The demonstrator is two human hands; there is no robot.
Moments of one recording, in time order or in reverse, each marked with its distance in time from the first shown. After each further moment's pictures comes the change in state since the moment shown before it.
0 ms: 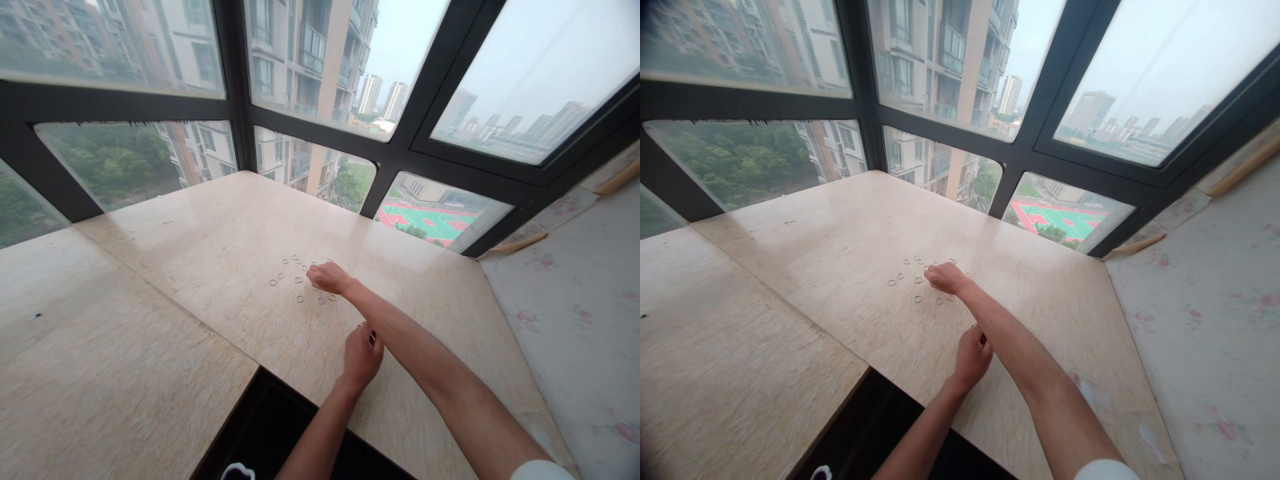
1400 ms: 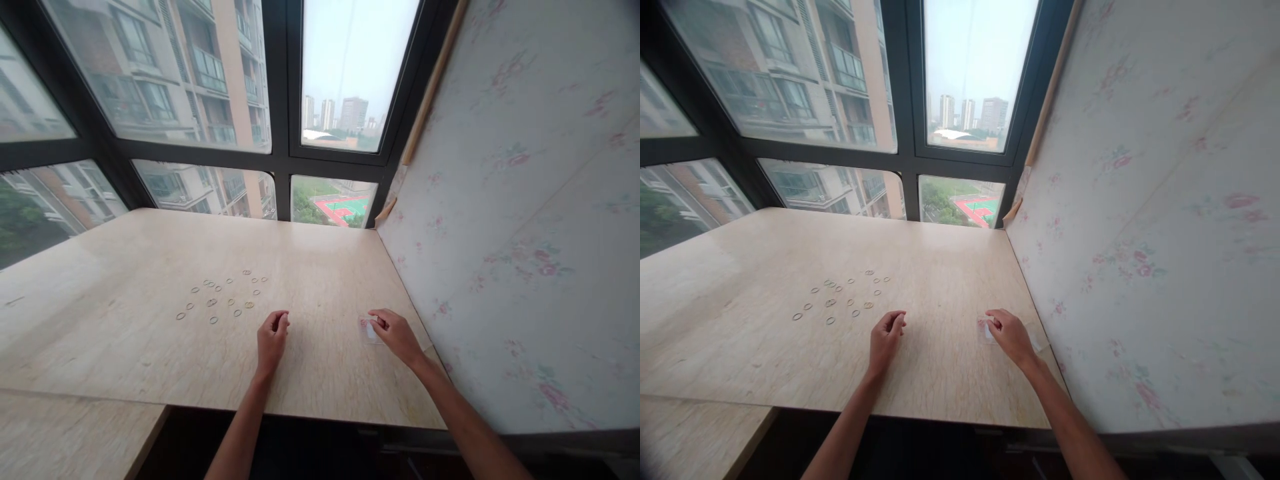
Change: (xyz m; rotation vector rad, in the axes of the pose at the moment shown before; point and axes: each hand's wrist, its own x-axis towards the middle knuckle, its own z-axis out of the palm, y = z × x) left_hand 0.007 0.001 -0.006 -0.128 0.028 -0.047; right_hand -0.403 -0.012 0.030 0.449 0.641 0.921
